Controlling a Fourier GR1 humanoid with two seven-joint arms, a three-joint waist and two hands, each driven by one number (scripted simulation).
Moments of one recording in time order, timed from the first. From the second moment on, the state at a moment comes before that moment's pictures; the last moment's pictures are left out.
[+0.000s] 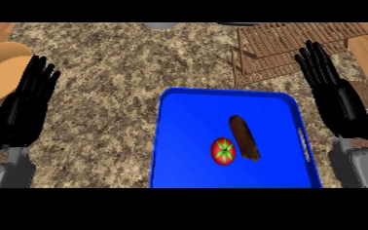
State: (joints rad) left arm -0.11 0.41 0.03 -1.55 0.43 0.13 0.00; right arm -0.22 -0.37 0.04 -1.56 -0.28 0.07 -0.18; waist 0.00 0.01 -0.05
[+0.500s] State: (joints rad) left arm -0.13 0.39 -0.06 -1.57 0.29 0.24 0.04; right arm -0.40 -0.34 0.36 -1.52 0.03 0.05 0.13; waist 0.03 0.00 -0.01
